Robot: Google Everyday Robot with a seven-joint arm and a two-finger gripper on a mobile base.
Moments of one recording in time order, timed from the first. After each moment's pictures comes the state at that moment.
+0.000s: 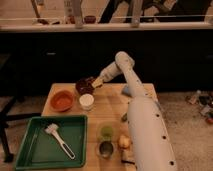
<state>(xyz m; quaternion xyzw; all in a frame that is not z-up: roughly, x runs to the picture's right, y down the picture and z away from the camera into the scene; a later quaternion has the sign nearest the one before) -0.063 -0.032 0.939 -0.42 -0.30 0.32 0.80</state>
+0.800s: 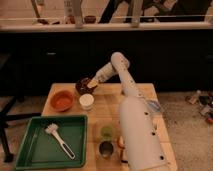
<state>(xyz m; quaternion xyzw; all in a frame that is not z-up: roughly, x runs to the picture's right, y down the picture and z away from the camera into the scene) -0.089 -0.027 0.943 -0.43 -0.32 0.31 0.79</state>
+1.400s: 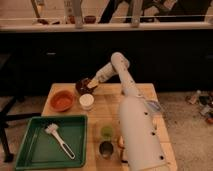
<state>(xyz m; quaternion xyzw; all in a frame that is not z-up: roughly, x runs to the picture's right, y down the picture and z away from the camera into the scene) -0.089 -0.027 0.943 -0.43 -0.32 0.31 0.79</state>
